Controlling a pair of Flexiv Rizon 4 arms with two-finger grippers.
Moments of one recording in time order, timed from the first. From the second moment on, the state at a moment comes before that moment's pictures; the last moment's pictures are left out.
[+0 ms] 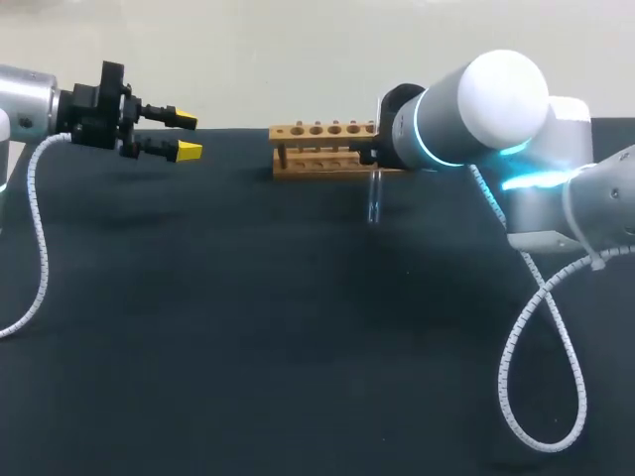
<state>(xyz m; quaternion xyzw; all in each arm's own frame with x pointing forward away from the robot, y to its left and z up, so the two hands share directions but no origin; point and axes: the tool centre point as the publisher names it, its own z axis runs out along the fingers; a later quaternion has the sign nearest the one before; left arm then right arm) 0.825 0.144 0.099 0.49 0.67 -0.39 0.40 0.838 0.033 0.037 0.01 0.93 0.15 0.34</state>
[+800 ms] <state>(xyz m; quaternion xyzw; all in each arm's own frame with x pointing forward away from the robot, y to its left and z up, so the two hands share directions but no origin) 0.825 0.144 0.099 0.49 0.67 -0.39 0.40 0.804 0.008 0.085 0.05 0.92 0.13 0.37</state>
